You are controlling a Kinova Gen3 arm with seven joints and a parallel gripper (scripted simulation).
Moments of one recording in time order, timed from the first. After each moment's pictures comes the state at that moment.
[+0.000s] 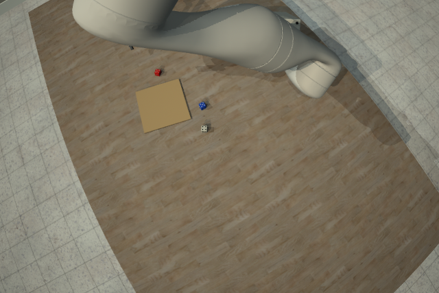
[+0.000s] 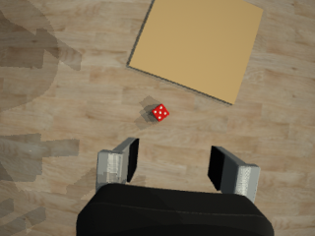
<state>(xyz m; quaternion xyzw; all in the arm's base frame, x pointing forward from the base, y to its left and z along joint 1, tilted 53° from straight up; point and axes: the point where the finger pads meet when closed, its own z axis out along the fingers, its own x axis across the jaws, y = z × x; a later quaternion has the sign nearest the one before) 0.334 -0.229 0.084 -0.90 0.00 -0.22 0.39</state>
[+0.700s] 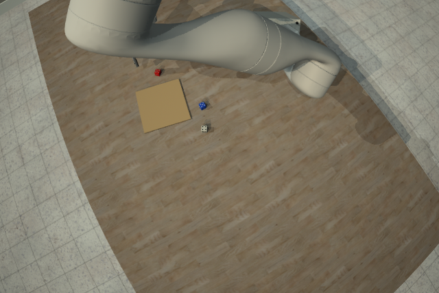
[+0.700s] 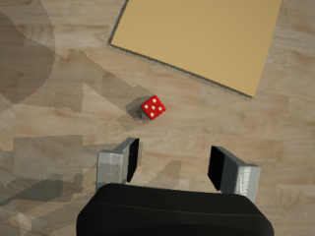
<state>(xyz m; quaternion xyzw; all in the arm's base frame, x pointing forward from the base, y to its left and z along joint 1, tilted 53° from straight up) 0.373 -0.172 0.030 -0.90 0.00 -0.22 0.38</state>
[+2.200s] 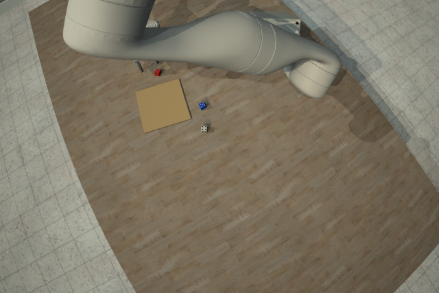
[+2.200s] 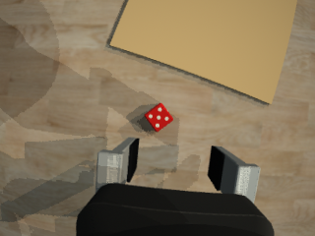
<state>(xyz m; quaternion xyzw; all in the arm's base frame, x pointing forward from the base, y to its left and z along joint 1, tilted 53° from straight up) 0.379 -0.147 0.014 -0.89 0.00 -0.21 0.39</state>
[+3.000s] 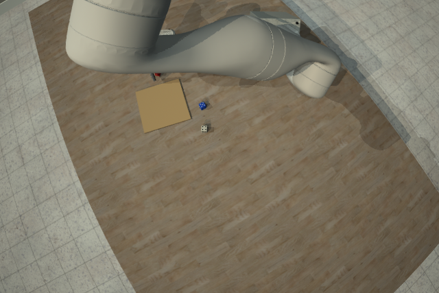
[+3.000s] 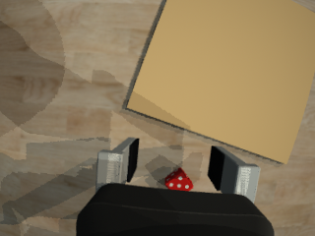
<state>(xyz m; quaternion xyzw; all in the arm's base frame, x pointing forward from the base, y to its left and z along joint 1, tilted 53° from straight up) 0.353 -0.107 0.038 -0.89 0.00 -0.21 0.39</state>
